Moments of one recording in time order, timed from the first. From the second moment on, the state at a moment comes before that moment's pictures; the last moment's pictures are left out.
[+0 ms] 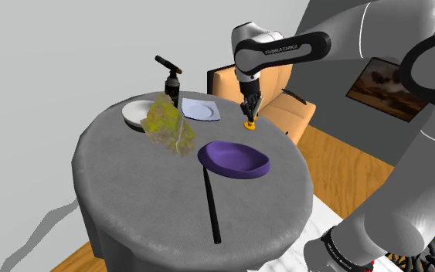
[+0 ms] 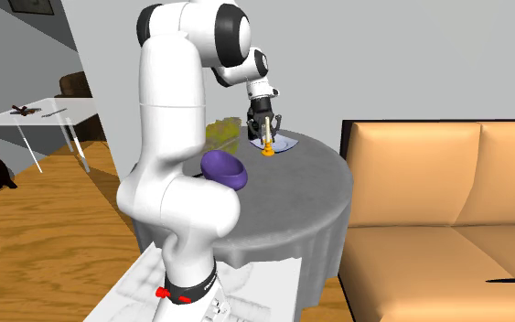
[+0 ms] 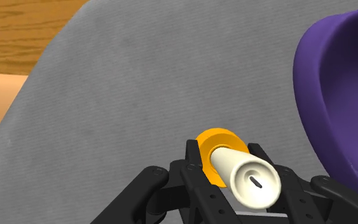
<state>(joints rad) -0.01 0.20 0.05 -1.83 -0.29 1.67 -0.18</state>
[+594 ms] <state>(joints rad) -0.01 0.17 0.05 -1.75 -0.28 1.56 -0.21</state>
